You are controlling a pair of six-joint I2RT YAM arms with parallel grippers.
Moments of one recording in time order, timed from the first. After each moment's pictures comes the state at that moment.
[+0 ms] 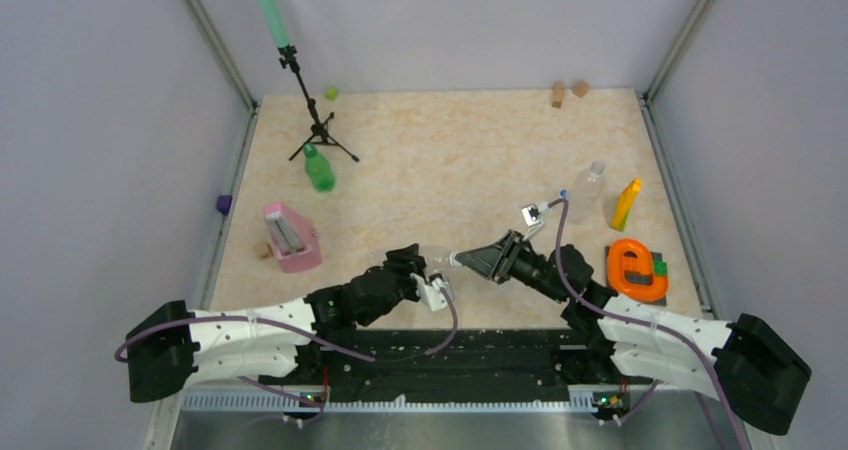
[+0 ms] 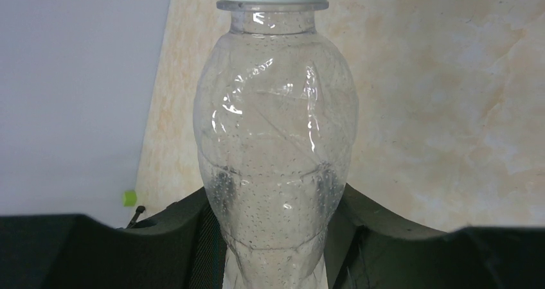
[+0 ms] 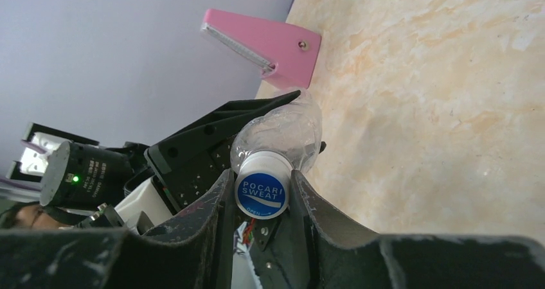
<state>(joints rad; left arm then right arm) -1.16 0.95 0.35 0.26 -0.36 0.76 0.86 0.91 0.22 0.67 -0.11 1.04</state>
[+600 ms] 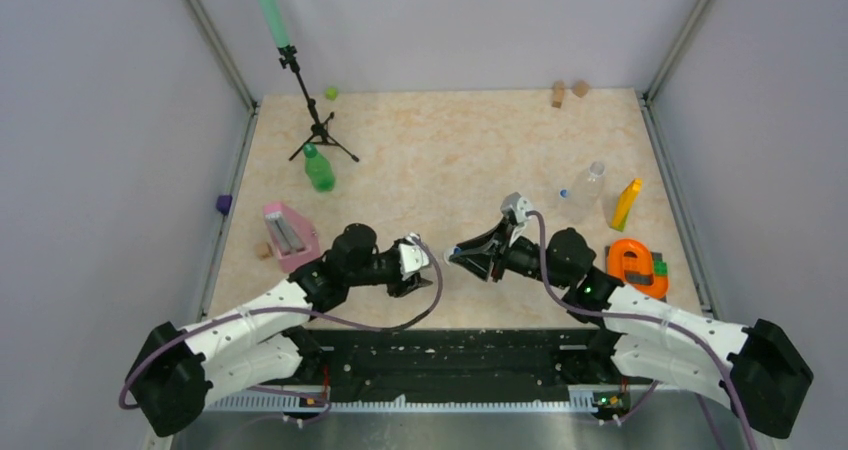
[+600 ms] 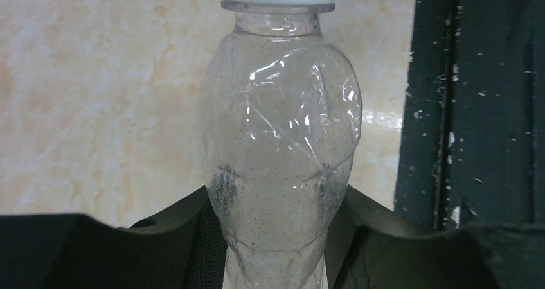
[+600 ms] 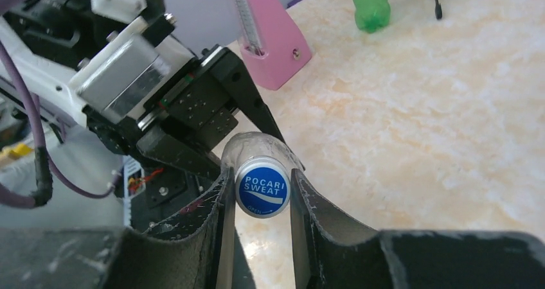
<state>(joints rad) -0.80 0.94 0.44 0.05 0.41 0.40 0.86 0.89 0.37 0.52 -0.29 0.39</state>
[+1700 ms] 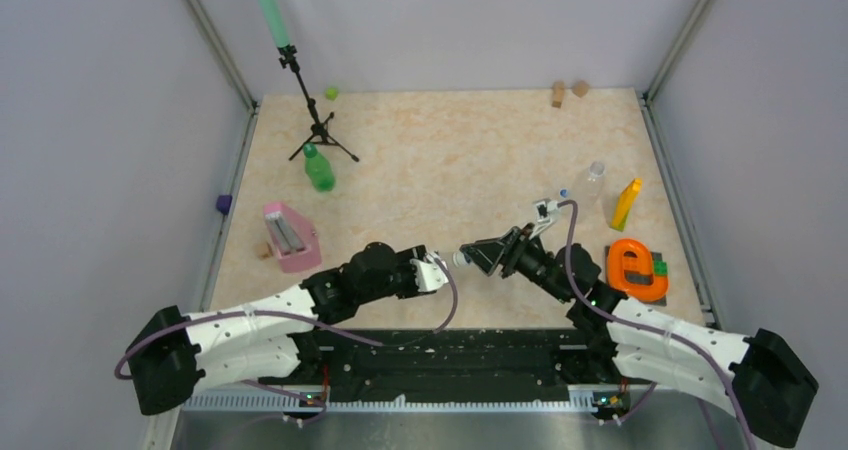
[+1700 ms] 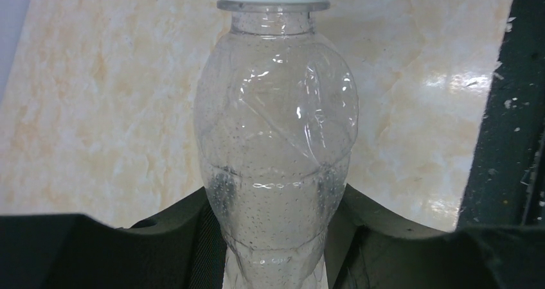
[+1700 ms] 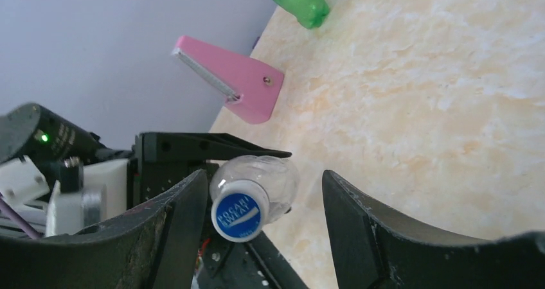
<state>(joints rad) -0.96 0.98 0.47 0.04 0.08 0.47 0.86 0.80 0.25 0.54 0.00 0.78</state>
